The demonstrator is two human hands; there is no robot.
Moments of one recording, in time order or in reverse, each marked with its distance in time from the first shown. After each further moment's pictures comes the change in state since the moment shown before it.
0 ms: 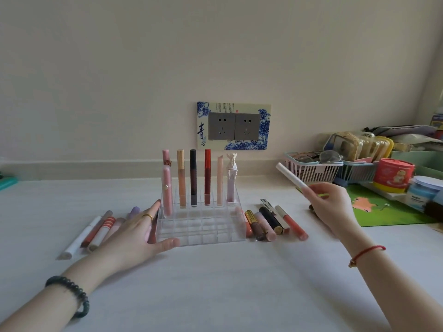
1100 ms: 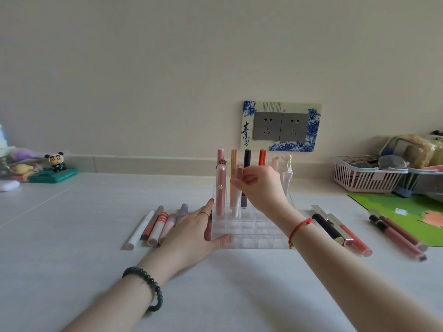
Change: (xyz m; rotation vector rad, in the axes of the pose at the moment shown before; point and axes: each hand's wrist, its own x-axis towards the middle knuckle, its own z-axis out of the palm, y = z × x) left_hand 0.017 -0.013 0.012 -0.043 0.136 0.052; right_hand -0.042 -0.146 0.153 0.147 -0.335 -0.364
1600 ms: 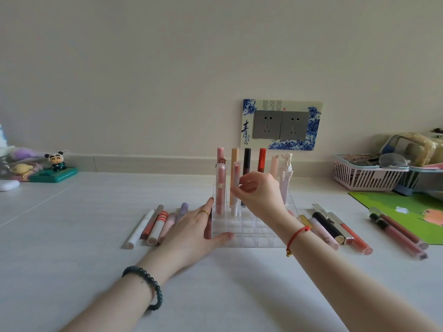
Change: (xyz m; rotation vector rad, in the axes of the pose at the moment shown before) left_hand -0.001 0.004 -0.001 0.005 0.055 0.030; right_hand -0.011 0.009 0.010 0.067 0.007 0.093
